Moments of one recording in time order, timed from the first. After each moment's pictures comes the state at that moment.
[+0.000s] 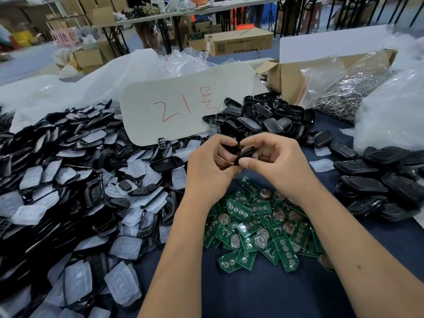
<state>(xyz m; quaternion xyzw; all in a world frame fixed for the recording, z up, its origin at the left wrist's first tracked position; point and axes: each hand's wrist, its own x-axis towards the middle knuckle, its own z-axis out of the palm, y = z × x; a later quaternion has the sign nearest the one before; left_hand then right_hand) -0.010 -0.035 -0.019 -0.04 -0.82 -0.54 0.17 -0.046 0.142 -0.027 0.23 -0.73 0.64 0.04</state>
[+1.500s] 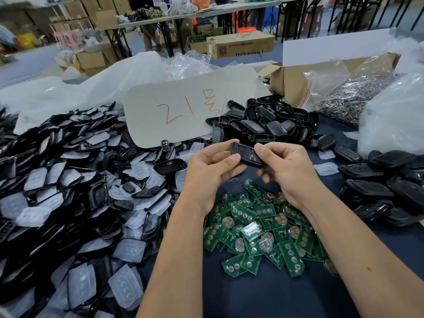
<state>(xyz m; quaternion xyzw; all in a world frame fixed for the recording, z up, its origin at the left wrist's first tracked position) -0.010 -0.037 -0.015 0.01 -0.55 -0.84 0.02 -0.045 0.133 -0.026 0.10 -0.65 0.75 -0.01</state>
